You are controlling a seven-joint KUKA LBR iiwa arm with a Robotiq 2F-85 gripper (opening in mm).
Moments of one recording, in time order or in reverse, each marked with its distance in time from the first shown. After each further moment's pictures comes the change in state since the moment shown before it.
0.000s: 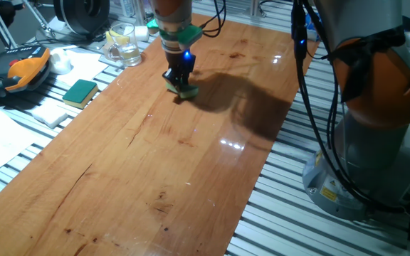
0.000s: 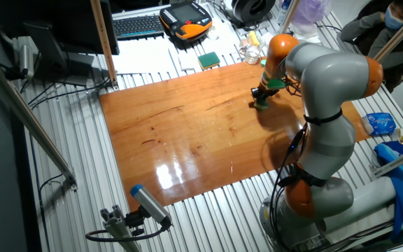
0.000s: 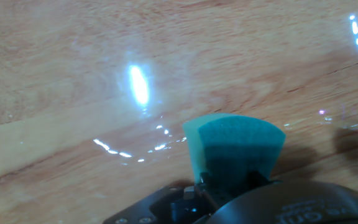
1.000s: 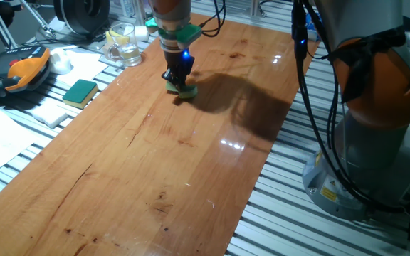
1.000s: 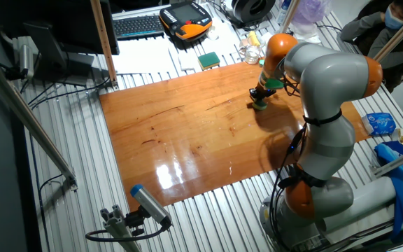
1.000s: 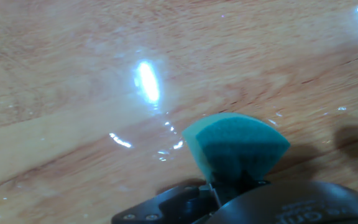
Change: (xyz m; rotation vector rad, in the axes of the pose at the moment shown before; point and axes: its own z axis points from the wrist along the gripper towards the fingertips) arm 0.009 0.025 0.001 -0.004 0.001 0.039
